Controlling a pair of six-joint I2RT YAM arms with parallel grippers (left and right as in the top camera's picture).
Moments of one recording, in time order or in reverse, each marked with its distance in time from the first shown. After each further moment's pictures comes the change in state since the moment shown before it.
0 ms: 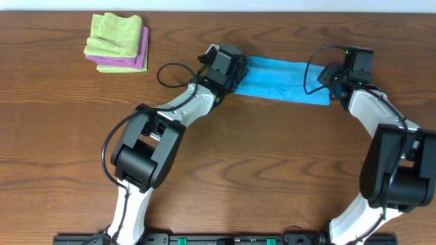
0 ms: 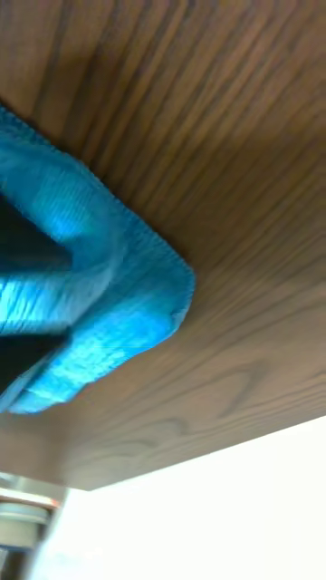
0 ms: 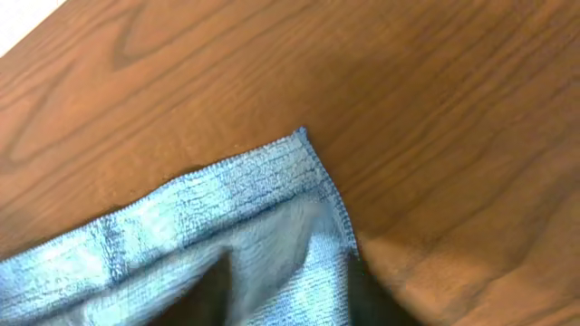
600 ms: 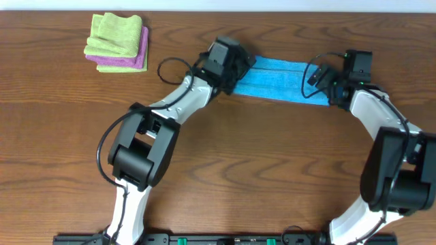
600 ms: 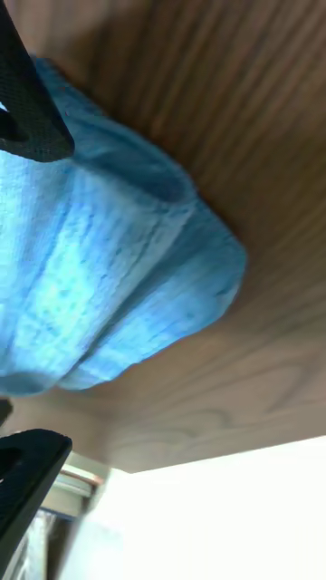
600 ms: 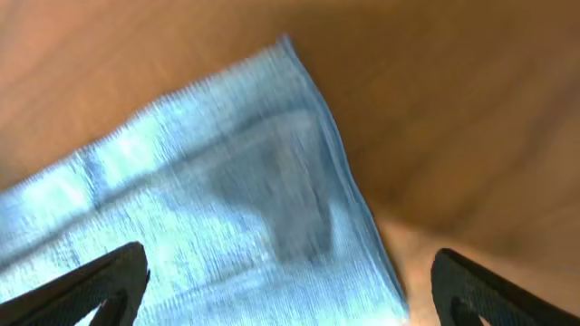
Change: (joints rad) left arm 0.032 0.000 0.101 -0.163 0.212 -0.029; right arm 0.000 -0.029 0.002 -0.192 -0.060 0.036
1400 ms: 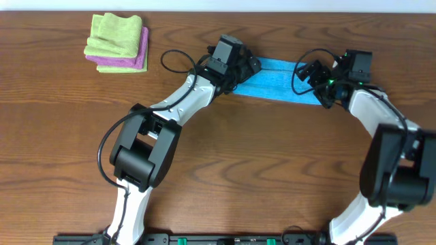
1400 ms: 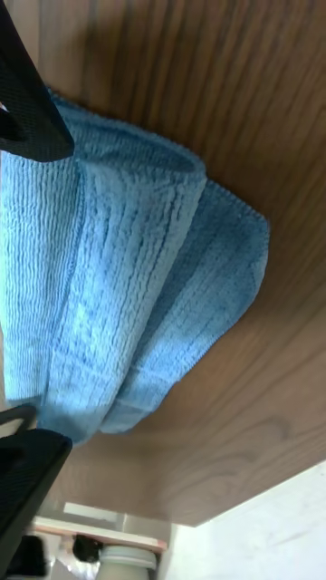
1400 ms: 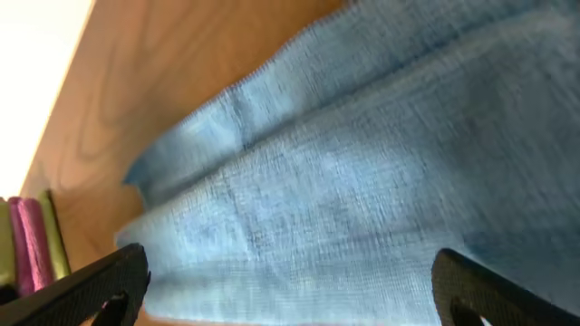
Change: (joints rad) left arm -0.016 0.000 0.020 -0.049 -0.003 0.278; right arm -0.002 0.060 0.001 0.143 -0.375 0.120
